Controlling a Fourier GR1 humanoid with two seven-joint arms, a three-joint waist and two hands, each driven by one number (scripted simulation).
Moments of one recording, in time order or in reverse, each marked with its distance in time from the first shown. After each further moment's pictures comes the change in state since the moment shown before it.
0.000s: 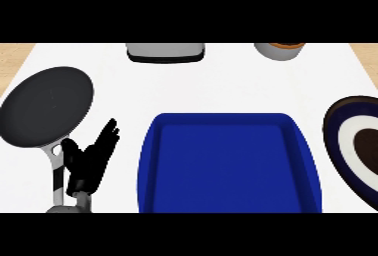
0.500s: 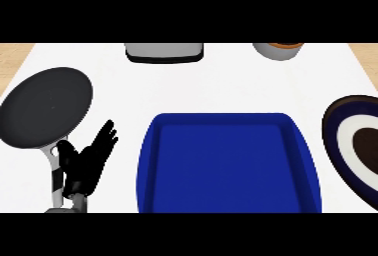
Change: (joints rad) left arm 0.015 0.008 0.010 -0.016 0.003 -0.009 0.007; right arm 0.072 -0.032 0.061 -0.098 -0.433 -0.193 -0.401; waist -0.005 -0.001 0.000
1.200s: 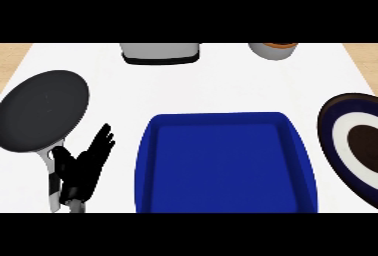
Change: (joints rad) left arm 0.042 -0.006 0.006 -0.032 -0.008 0.004 -0.002; right arm 0.414 0.245 0.160 -0.552 -0.467 -0.012 -0.426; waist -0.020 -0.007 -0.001
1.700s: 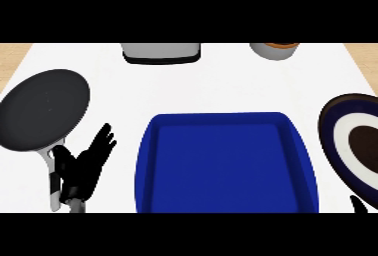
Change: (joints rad) left arm -0.006 -0.004 0.009 0.008 0.000 -0.014 0.001; right arm 0.241 0.134 0.170 -0.039 -0.237 0.081 -0.382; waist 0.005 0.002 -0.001
